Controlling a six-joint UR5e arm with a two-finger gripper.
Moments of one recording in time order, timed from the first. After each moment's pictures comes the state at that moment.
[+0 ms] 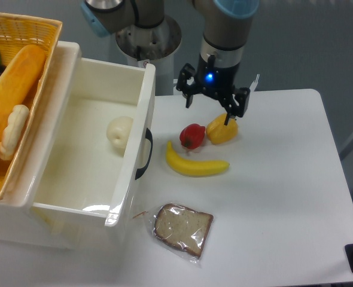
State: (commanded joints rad) arm 2.62 -1.67 -1.58 -1.38 1.46 1.09
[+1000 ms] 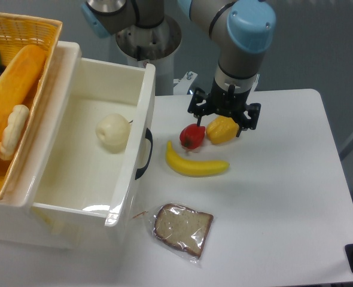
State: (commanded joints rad) arm 2.61 -1.74 -1.63 -1.37 1.48 0.83
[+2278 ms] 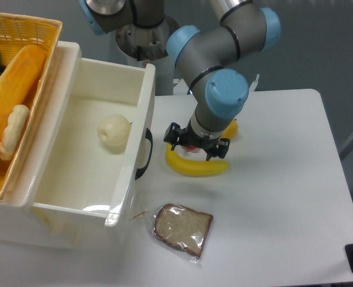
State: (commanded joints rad) arm 2.52 -1.90 -1.63 -1.38 1.42 0.75
